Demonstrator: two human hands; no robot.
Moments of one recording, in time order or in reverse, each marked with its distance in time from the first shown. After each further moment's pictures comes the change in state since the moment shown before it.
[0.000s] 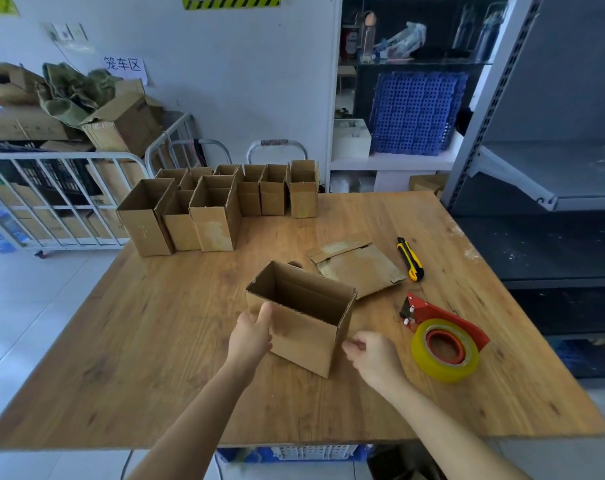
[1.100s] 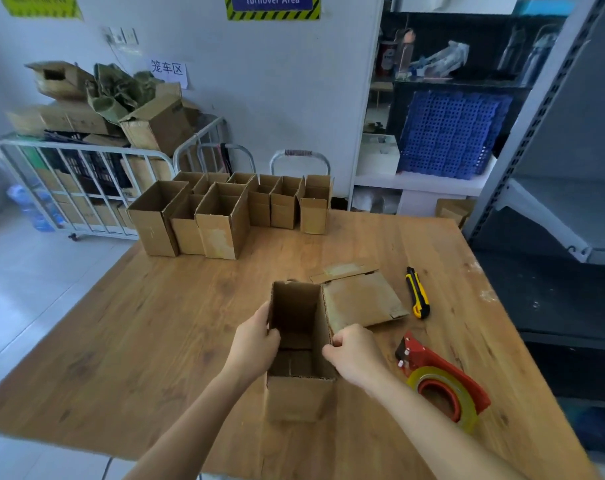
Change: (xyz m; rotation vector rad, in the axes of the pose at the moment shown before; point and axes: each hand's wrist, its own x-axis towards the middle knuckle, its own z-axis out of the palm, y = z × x) left_hand 0.003 0.035 0.037 0.322 -0.007 0.353; right_hand 0.041 -0.048 -0.059 -0.162 -0.176 -0.133
